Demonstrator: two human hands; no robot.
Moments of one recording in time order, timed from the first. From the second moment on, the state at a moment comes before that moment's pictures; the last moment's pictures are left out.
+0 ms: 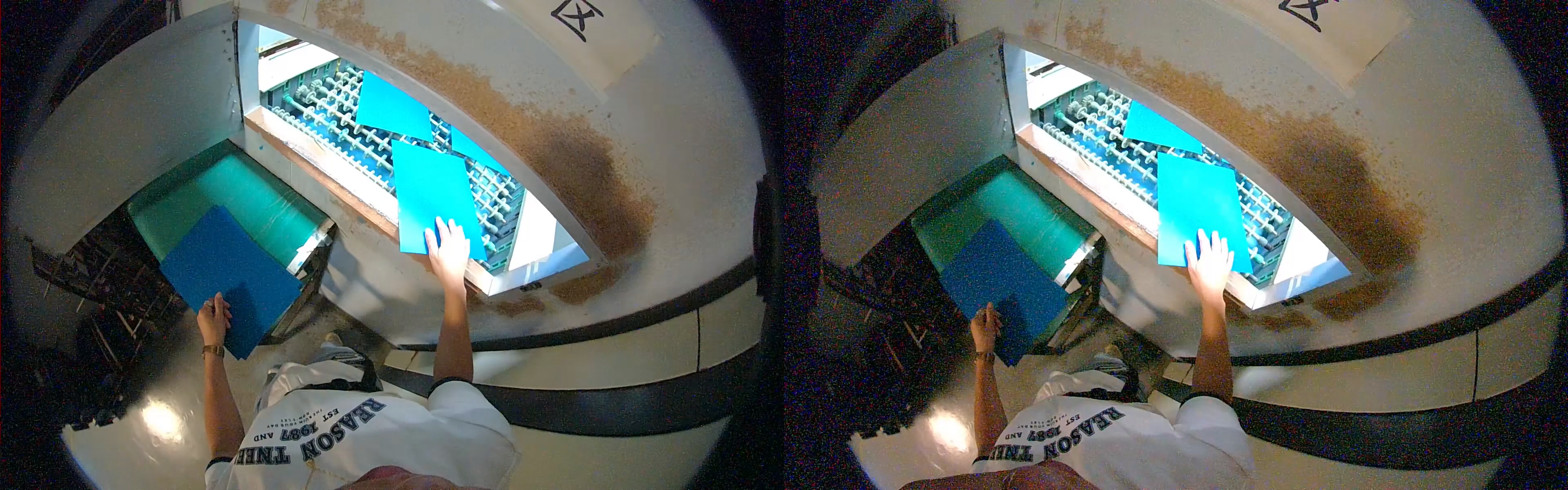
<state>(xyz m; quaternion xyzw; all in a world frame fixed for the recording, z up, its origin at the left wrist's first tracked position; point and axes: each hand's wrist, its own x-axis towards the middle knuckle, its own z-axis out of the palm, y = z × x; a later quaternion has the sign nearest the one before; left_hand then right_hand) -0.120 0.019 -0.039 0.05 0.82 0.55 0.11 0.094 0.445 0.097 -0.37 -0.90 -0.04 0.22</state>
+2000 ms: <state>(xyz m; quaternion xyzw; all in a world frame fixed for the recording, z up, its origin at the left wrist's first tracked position) -0.086 -0.043 -0.069 0.00 0.79 0.61 -0.12 0.046 0.515 0.090 -0.44 -0.88 0.02 0.17</state>
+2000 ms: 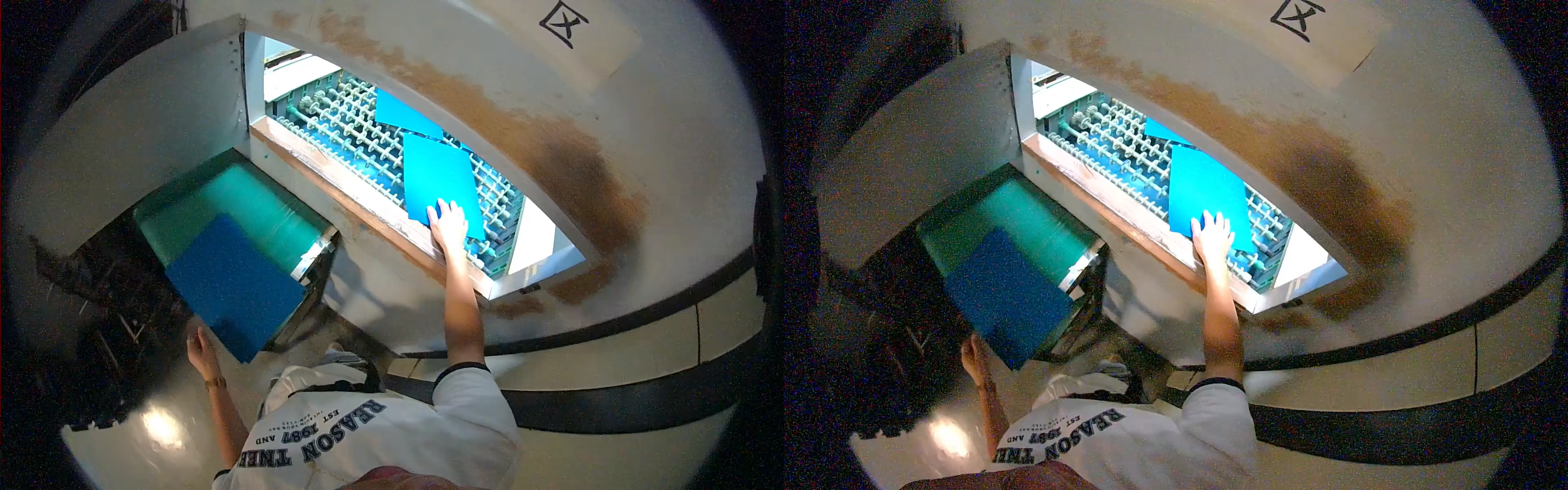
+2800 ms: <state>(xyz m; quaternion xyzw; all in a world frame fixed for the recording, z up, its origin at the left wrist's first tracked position) -0.057 -0.024 0.023 -0.13 0.65 0.72 0.18 0.046 0.258 0.037 0.09 -0.52 0.79 -0.31</state>
